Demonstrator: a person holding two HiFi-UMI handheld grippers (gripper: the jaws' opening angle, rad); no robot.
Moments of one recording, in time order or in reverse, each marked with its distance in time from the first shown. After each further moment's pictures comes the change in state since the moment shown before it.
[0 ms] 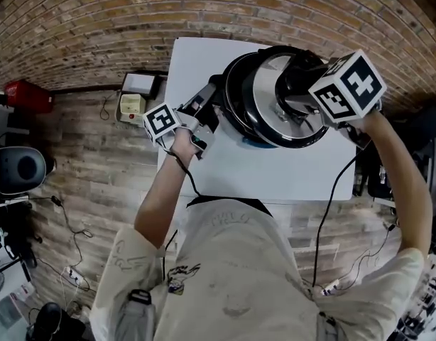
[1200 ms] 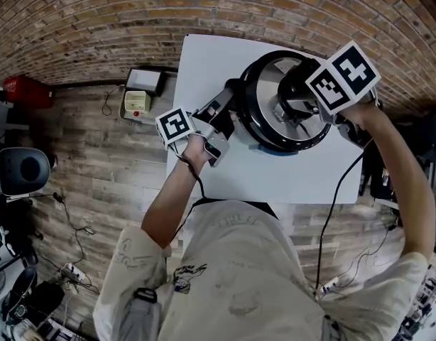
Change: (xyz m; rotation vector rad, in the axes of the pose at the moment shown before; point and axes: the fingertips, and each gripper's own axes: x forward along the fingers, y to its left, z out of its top) left arm 0.002 -0.004 -0.004 -0.057 0.044 -0.047; right arm 0.041 -0.006 0.022 0.136 0.123 0.030
